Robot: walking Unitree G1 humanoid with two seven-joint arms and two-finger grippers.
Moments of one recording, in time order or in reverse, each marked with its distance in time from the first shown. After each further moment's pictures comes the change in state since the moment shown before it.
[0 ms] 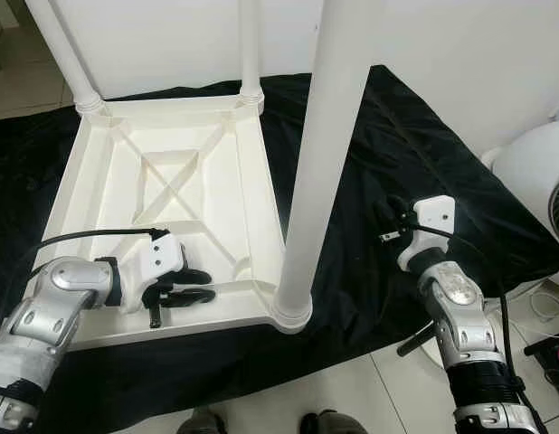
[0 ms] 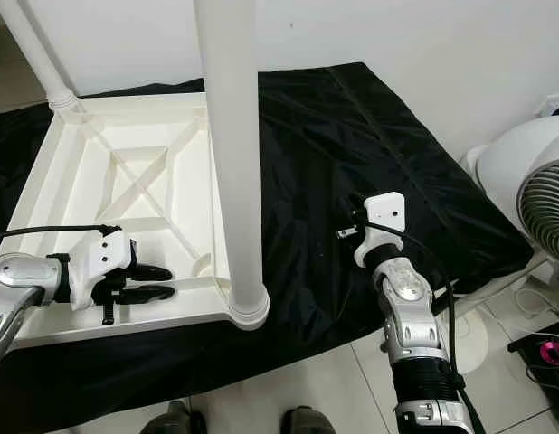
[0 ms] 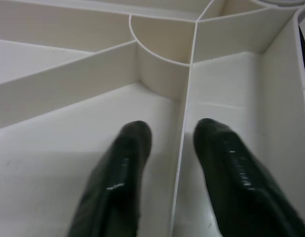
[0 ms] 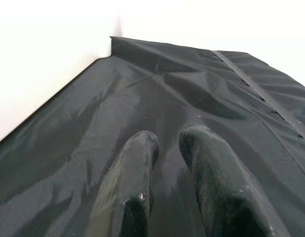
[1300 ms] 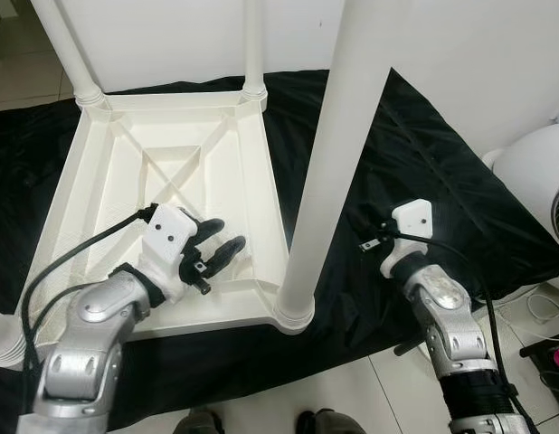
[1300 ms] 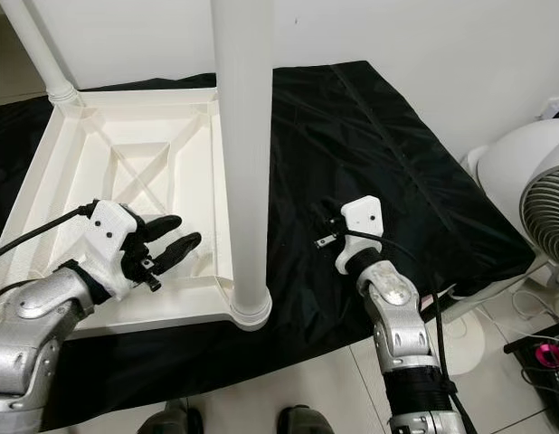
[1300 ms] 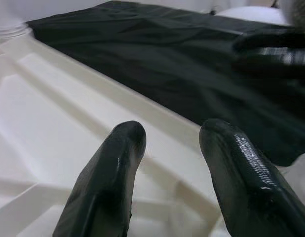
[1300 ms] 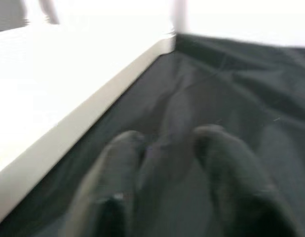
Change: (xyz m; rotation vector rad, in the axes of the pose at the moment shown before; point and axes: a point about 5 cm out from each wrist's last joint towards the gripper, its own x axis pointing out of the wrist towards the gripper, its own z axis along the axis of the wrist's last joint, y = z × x) left arm 0.022 -0.035 0.069 -0.183 -0.366 0.507; right arm -0.016 0.034 0.002 0.083 0.021 0.266
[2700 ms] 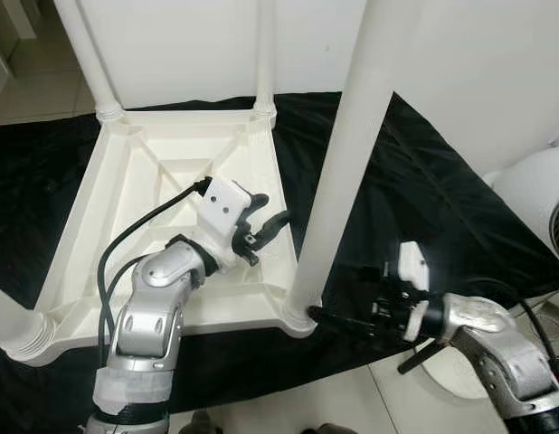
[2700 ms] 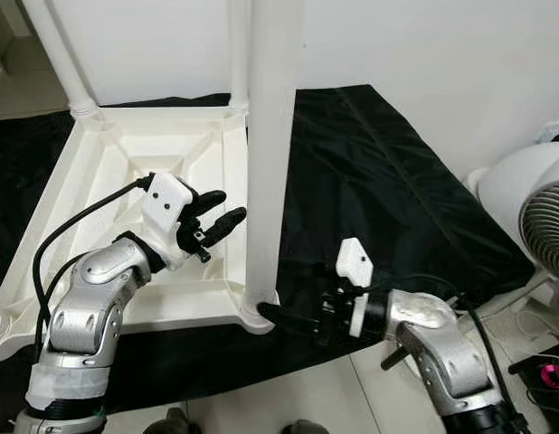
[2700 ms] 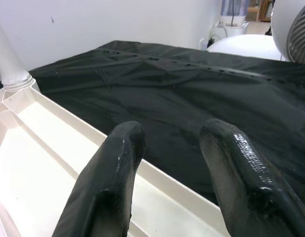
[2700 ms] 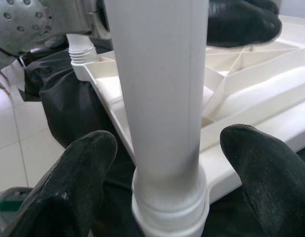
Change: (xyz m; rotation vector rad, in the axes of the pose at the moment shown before) left arm 0.049 0.001 0.015 0.009 -0.058 0.034; right arm -0.031 0.043 0.023 0.044 0.084 0.736
